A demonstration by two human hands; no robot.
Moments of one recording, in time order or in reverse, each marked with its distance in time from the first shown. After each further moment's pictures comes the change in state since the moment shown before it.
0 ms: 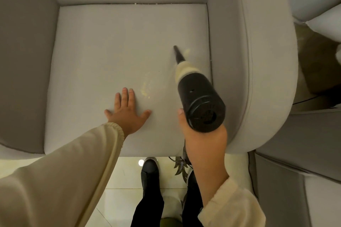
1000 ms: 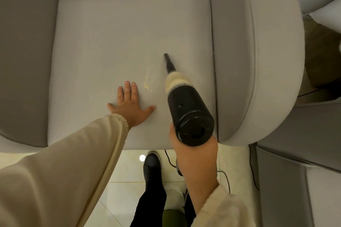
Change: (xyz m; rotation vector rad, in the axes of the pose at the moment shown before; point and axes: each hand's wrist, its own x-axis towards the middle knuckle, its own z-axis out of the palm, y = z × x) left_hand 0.002 0.000 -0.002 0.048 -0.079 0.011; right_hand -0.043 0.022 0.001 0.008 -0.097 0.033
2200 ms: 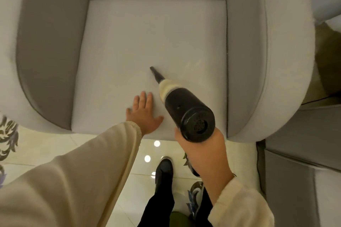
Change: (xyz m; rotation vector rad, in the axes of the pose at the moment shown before) left_hand -0.049 -0.020 0.032 -0.105 0.041 0.103; right_hand -0.018 -0.011 -0.010 -0.236 -0.219 0.009
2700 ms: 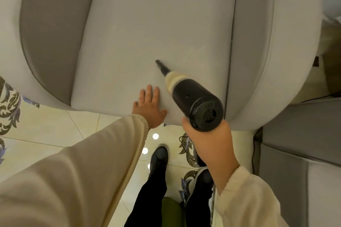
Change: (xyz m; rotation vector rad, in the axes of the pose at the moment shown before) left_hand -0.034 0.024 0.040 0.004 -0.004 -0.036; right_hand -0.017 0.025 -0.032 0.049 -0.054 -0.031
